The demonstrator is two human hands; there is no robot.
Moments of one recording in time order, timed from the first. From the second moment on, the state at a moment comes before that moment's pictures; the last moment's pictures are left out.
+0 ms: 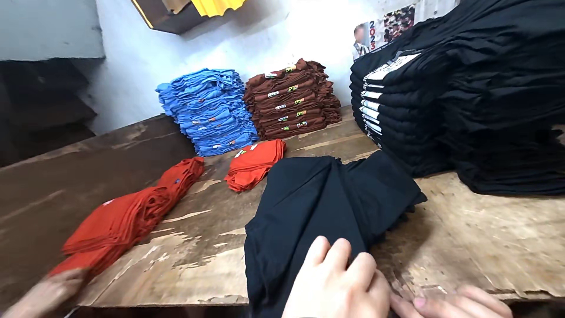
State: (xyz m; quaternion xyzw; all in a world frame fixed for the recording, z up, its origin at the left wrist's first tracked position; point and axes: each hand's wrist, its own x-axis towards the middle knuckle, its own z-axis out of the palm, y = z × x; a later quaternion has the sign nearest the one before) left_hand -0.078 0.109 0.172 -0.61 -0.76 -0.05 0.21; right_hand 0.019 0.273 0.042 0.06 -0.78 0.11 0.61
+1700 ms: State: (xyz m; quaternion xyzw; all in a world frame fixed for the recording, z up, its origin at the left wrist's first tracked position) left_hand -0.144 0.013 0.181 -0.28 -0.80 -0.40 0.35; right_hand 0.048 0.312 0.056 0.16 -0.85 0.49 0.15
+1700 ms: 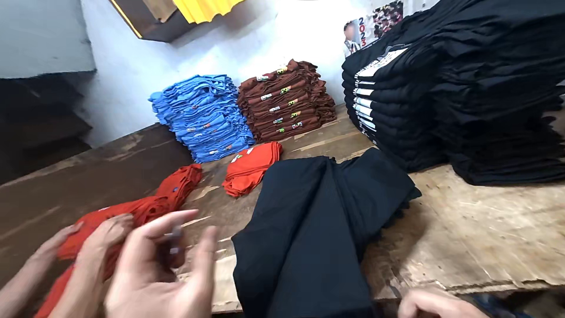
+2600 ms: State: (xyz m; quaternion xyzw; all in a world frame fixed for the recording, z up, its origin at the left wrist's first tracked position) left_hand -0.083 0.074 0.159 -0.54 -0.79 -0.19 0.22; right_hand 0.020 0.233 0.049 -0.06 -0.58 0.74 0.35
